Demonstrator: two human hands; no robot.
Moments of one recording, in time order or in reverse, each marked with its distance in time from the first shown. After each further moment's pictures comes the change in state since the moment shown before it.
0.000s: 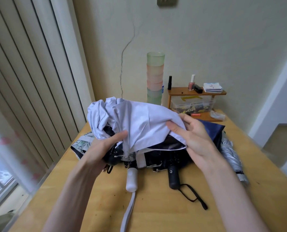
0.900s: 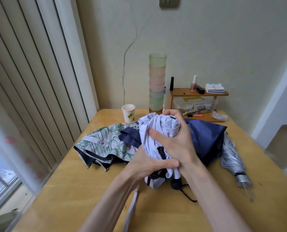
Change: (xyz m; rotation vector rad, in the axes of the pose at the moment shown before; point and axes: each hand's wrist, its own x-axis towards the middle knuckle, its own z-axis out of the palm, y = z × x) left_hand -0.006 -0.043 0.069 0.362 -0.290 0.112; right_hand -0.011 0.008 0.046 -0.206 0.105 -0.264
